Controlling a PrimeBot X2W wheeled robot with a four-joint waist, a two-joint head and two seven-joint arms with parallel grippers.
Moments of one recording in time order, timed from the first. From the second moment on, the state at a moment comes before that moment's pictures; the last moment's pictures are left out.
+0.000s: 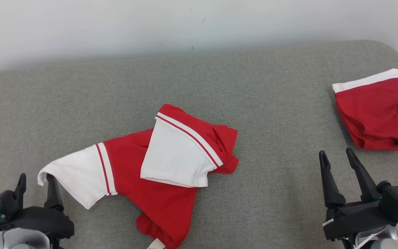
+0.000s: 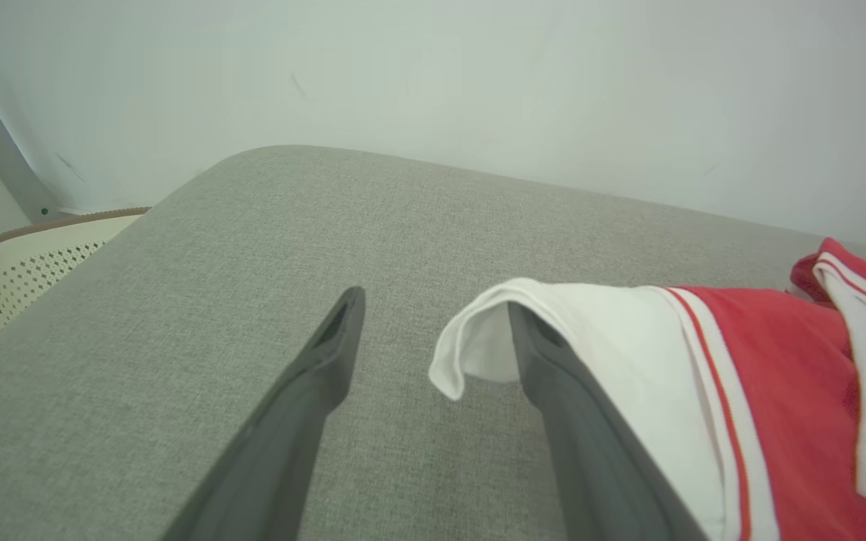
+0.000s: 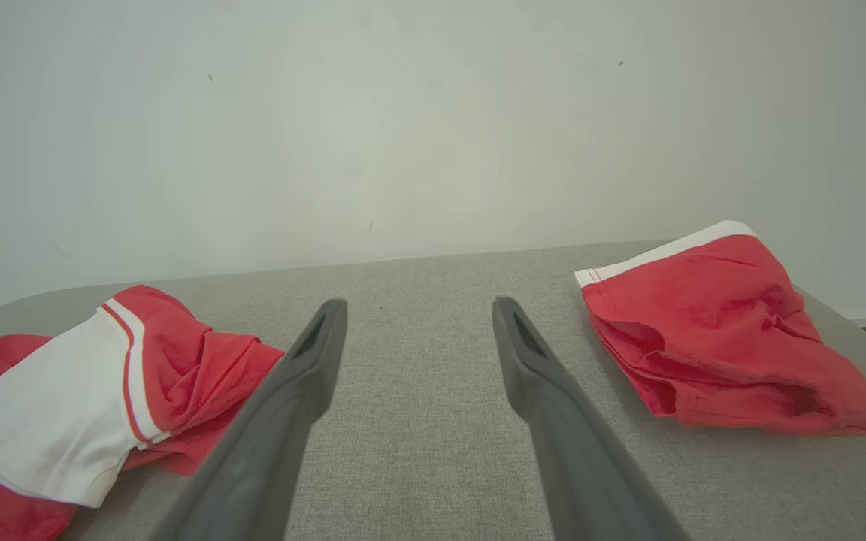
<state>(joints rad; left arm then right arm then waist) -0.23 0.35 -0.30 0.35 -0.54 0.24 -0.20 -0.02 -0.05 -0.08 0.06 0.21 0.13 -0.16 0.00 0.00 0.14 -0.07</state>
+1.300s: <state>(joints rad) -0.08 0.30 -0.38 0.02 -0.40 0.30 -0.26 0.05 -0.05 0.01 0.02 0.20 0.13 -0.14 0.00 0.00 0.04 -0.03</state>
